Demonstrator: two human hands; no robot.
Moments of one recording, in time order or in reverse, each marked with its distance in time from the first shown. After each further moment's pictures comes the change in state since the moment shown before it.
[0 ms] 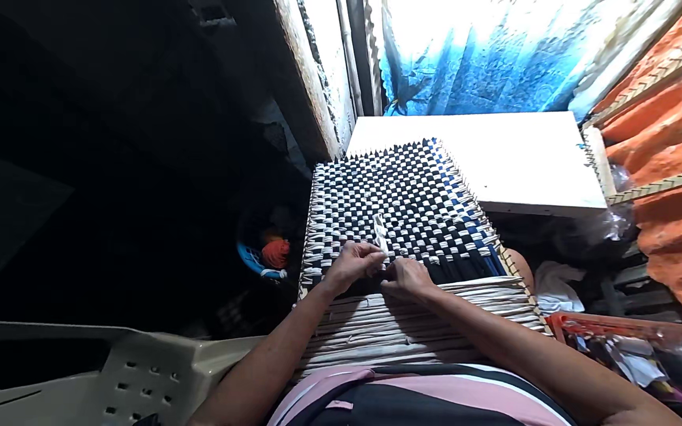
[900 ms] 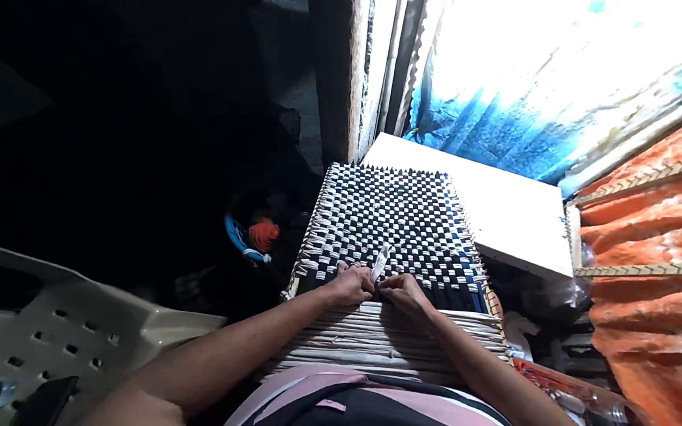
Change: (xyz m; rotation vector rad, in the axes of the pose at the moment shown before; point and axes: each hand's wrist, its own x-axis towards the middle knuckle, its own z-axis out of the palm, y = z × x) left_hand -0.012 -0.007 0.008 0.744 -0.308 -0.104; right_hand 0.007 0.022 0.005 0.374 0.027 -0.051
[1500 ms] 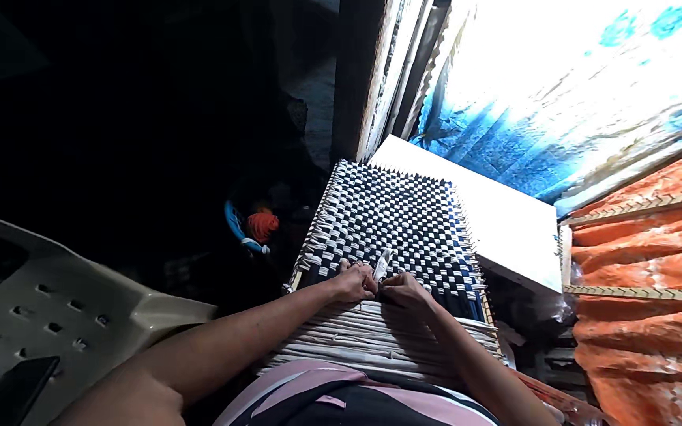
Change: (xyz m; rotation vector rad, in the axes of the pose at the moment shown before) left_hand 0.001 -0.010 0.001 -0.090 0.006 0.097; right_hand 0.008 -0.006 -0.012 0.035 -0.134 0.027
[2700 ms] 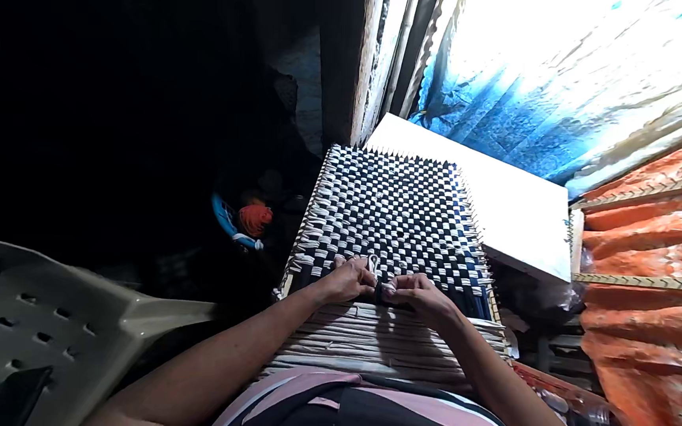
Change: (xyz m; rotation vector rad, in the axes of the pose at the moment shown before) left_hand -0.006 0.000 -0.006 -0.159 0.078 0.056; right_hand -0.032 -0.004 -0.011 0.498 -0.095 -0.102
